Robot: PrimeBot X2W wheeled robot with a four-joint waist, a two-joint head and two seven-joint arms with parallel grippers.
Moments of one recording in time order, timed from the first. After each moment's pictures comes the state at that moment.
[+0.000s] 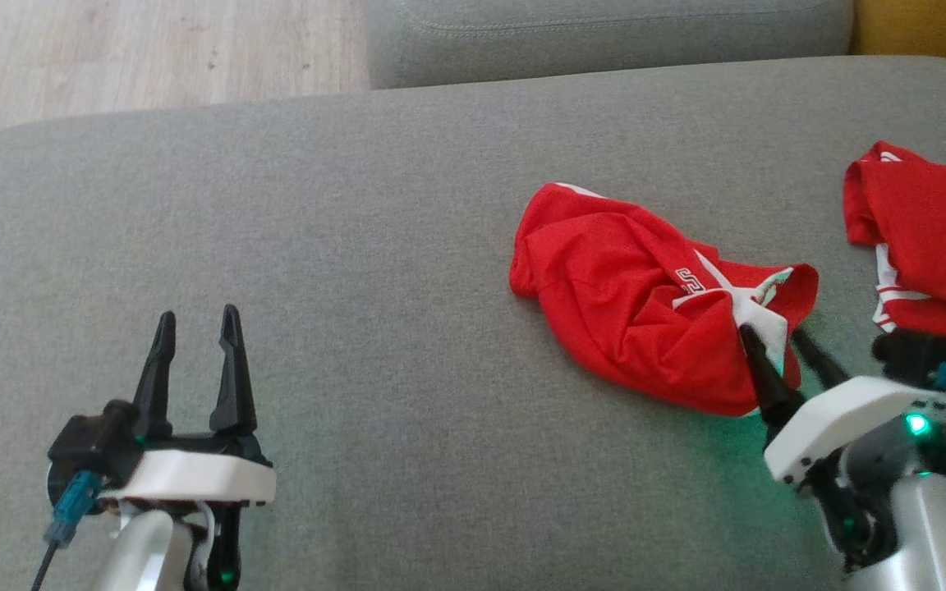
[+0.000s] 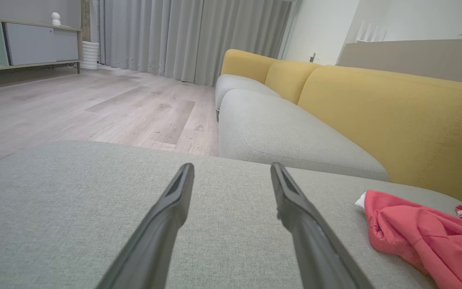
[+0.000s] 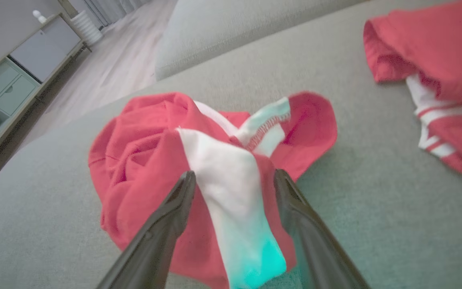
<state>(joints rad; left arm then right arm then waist) -0.15 0.20 -0.23 0.27 -0.49 -0.02 -0.25 -0.10 -0.05 -0.05 0.18 0.38 0.13 0.34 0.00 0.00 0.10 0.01</state>
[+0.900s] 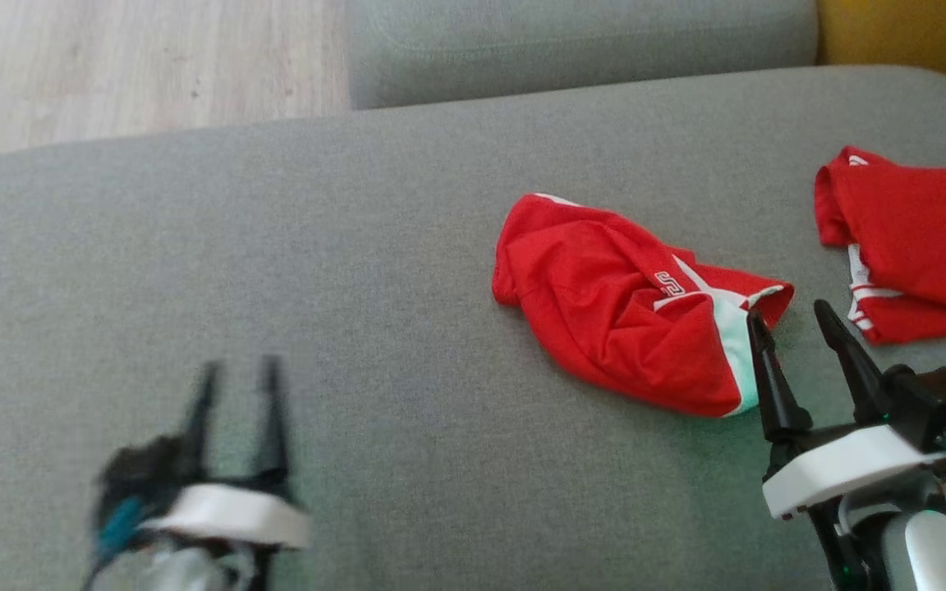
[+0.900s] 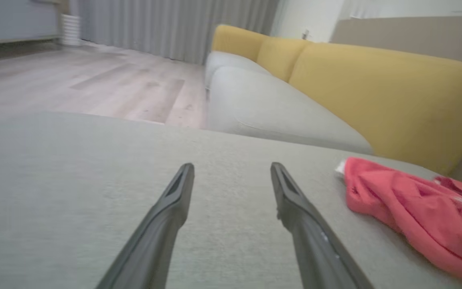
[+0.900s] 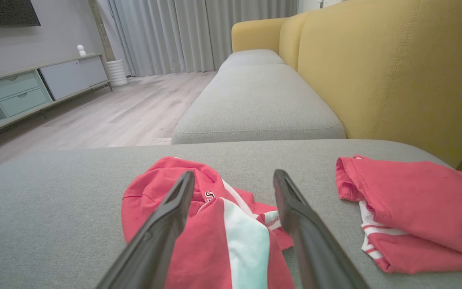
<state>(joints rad) -0.07 0.18 -0.25 0.27 -0.49 -0.02 -0.23 0.03 -0.09 0.04 -0.05 0.17 0.13 0.06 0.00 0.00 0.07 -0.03</state>
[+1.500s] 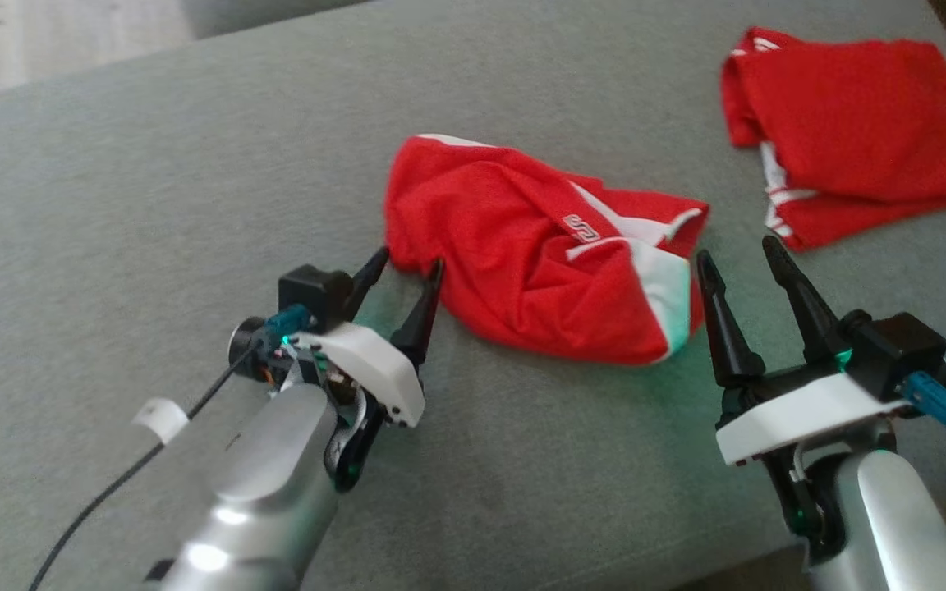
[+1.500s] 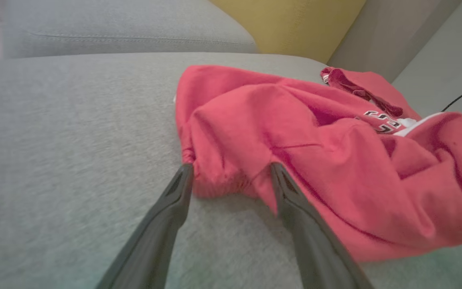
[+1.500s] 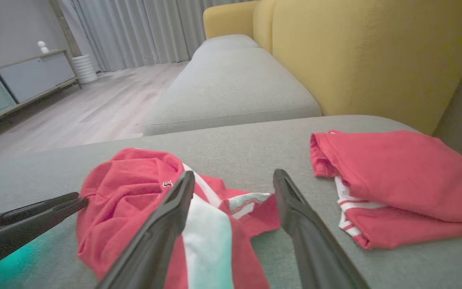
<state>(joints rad) -0.59 0.05 -0.60 0.74 -0.54 -0.12 -0.08 -0.11 -0.07 0.13 0.02 0.19 0.13 0.00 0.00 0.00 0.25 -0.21</state>
